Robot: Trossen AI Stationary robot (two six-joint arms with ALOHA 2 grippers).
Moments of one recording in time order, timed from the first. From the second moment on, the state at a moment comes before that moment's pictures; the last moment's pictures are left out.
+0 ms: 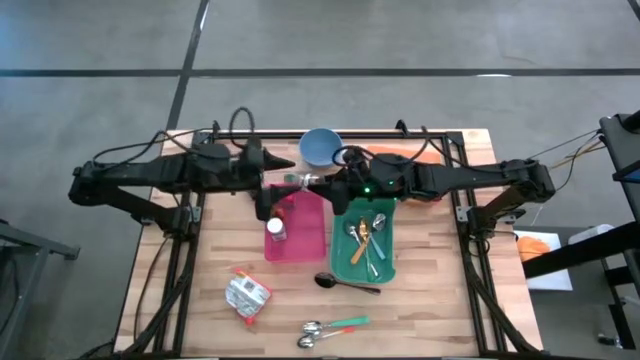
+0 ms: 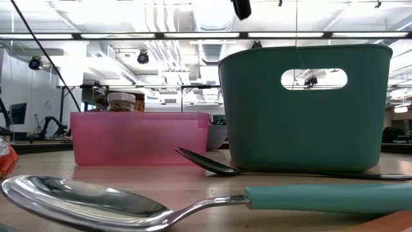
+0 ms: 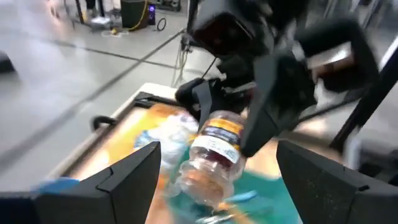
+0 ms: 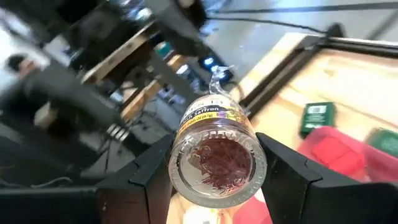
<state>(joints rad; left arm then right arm) -0.03 1.15 1.23 -0.36 -0.22 -0.19 0.04 1.52 1.37 -0.08 0.19 0.84</state>
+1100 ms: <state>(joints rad) -0.20 1.20 1.23 -0.02 -0.37 0.68 0.01 1.49 1.37 0.26 -0.06 1.11</state>
